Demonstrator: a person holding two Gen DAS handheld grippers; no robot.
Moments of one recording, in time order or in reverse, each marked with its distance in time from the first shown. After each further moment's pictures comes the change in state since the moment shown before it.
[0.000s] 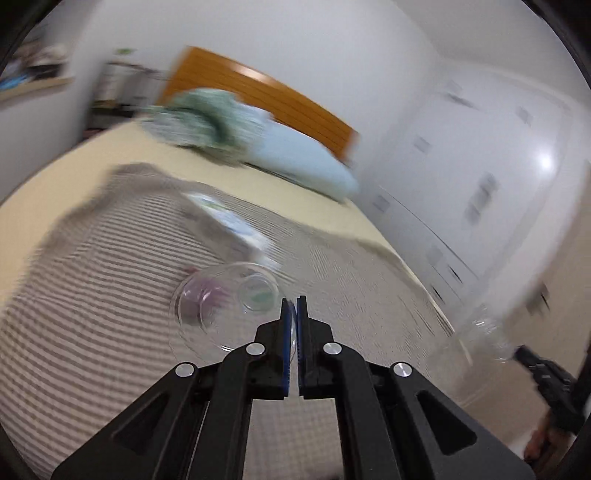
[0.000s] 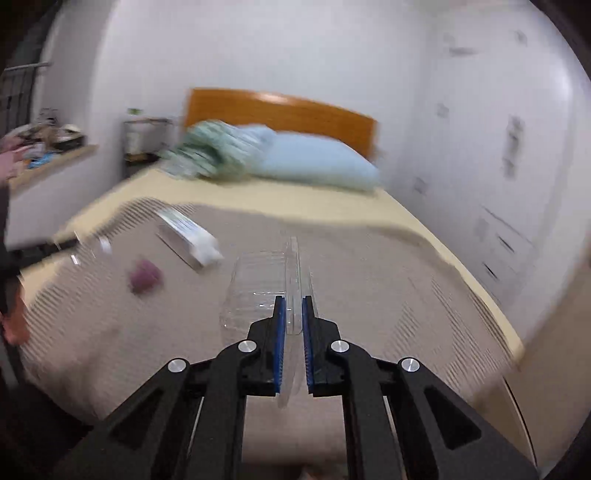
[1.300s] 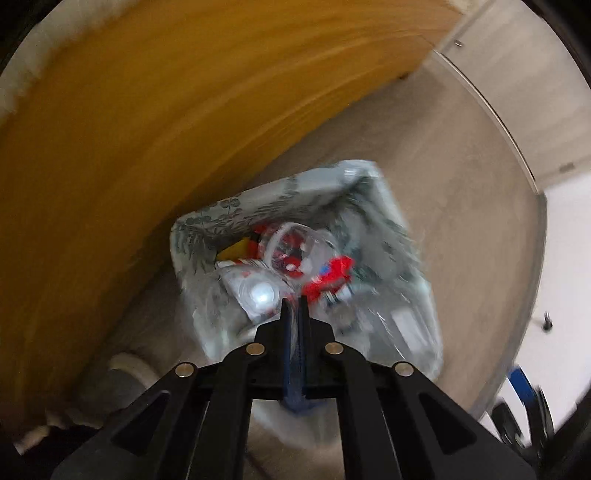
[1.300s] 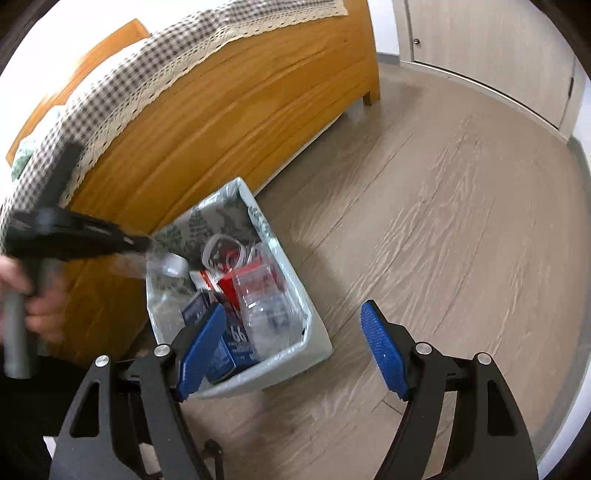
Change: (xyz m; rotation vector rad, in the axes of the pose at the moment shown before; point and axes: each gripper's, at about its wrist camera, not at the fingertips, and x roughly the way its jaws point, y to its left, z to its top) left arm 0.345 -0.250 -0.500 0.494 1.024 0.098; right arm 0.026 -0.202 -0.521 0.829 0.462 -0.140
